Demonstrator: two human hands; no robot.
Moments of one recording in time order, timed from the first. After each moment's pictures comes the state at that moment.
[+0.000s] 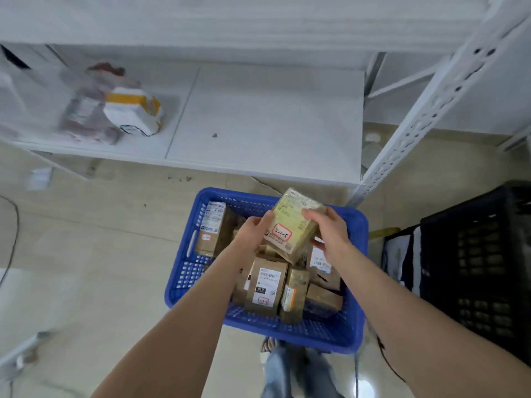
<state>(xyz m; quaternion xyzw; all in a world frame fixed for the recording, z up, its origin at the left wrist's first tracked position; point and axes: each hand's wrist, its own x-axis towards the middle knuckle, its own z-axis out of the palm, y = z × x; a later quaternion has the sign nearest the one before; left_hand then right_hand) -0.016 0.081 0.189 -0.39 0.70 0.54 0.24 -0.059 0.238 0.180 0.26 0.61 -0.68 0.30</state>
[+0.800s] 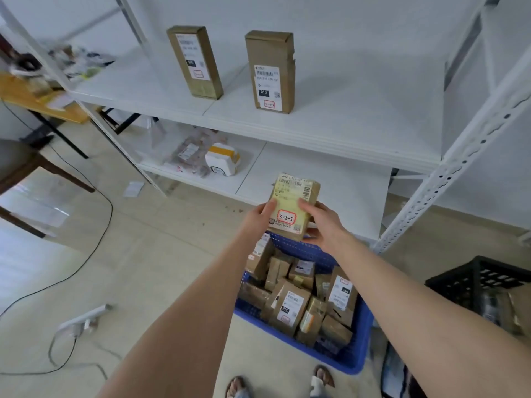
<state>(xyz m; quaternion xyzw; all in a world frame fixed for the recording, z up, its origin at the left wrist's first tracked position) 0.056 0.041 0.449 -0.38 0.69 0.61 0.04 -0.015 0.168 0.437 0.10 0.62 -0.67 0.39</state>
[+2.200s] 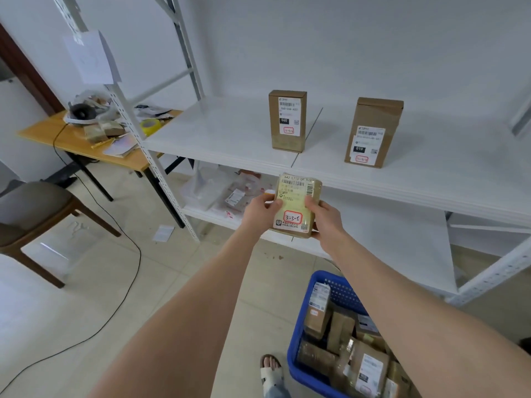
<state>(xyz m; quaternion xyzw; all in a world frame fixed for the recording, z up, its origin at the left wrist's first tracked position) 0.104 -0.286 0.530 -0.27 0.80 0.53 -0.05 0.046 -0.154 0.515 0.05 0.64 -0.73 0.25</state>
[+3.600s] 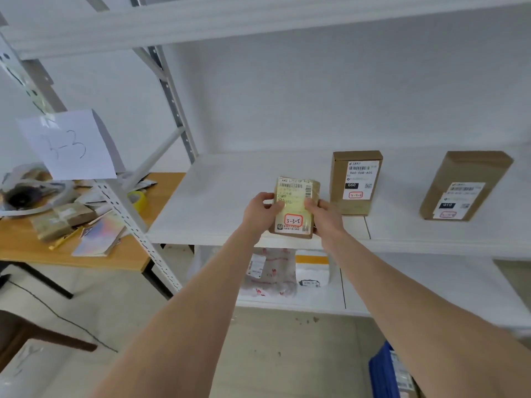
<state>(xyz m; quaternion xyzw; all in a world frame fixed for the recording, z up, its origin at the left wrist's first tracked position) -0.081 -0.644 0.584 -0.16 0.78 0.60 0.00 -0.105 -0.502 0.562 0.10 0.64 -0.76 0.09</state>
